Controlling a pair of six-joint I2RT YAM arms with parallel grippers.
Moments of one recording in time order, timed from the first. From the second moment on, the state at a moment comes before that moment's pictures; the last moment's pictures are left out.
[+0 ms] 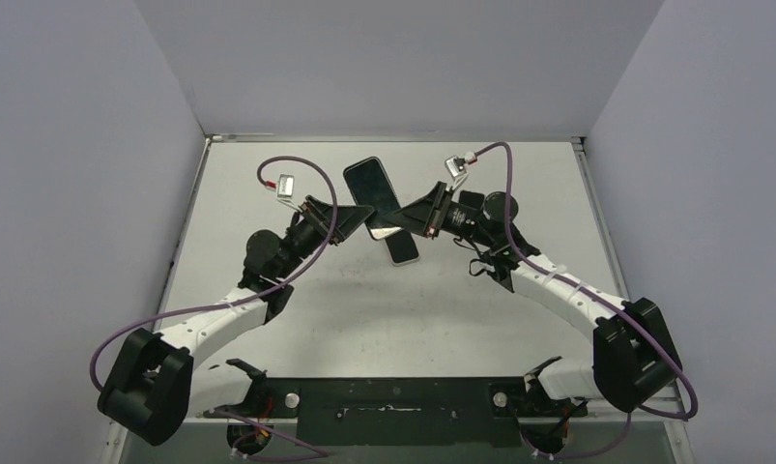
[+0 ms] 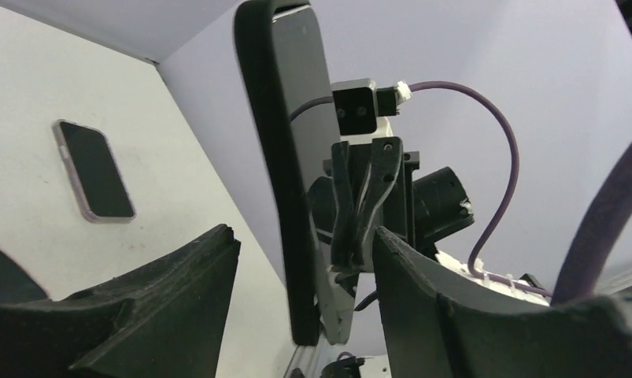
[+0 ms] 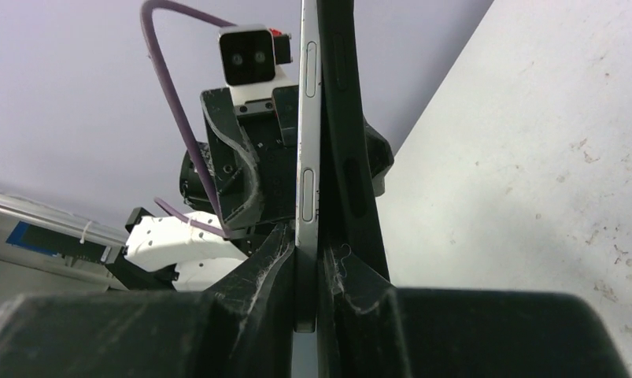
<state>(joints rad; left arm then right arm) -0.51 1.19 0.53 0.96 0.30 -1.19 0.53 1.34 0.80 0.64 -0.69 1.15</state>
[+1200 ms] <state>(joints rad) -0.49 1.14 0.50 0.76 0.43 -1.03 0.49 1.33 0.80 0.68 -0.68 1.20</state>
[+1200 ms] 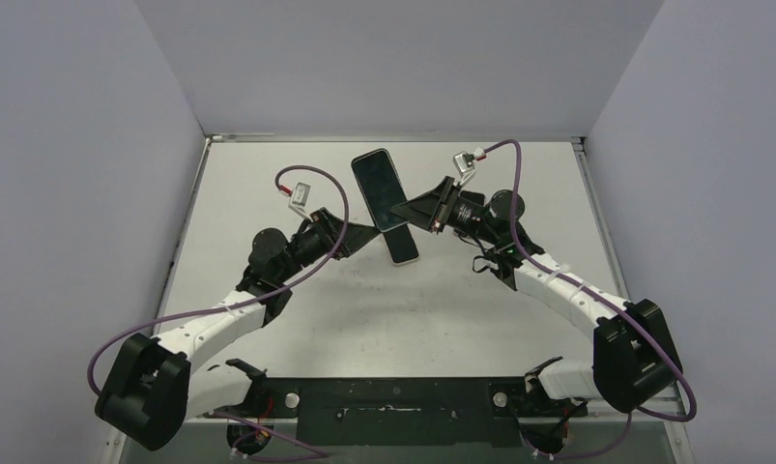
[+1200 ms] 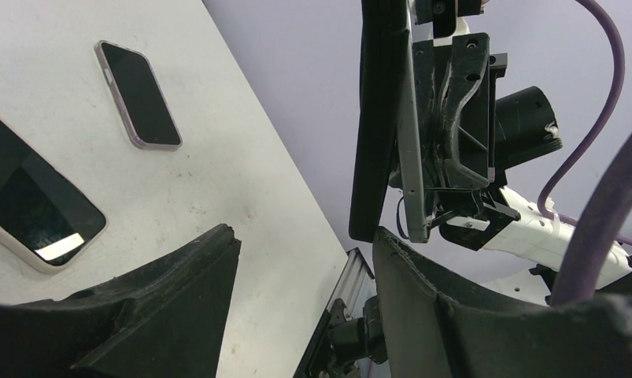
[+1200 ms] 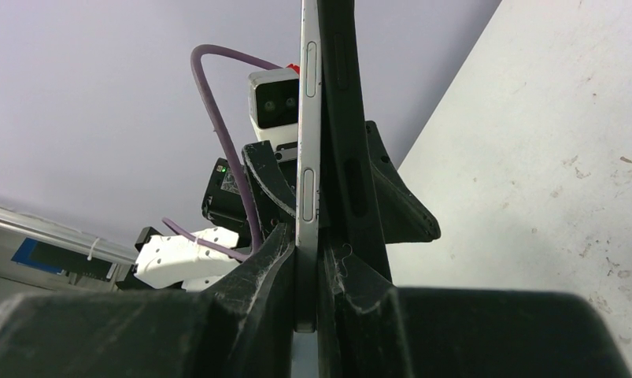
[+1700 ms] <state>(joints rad) -0.49 1.26 0.57 0.85 0.46 -1.09 0.51 1.33 0.80 0.67 -0.69 1.17</state>
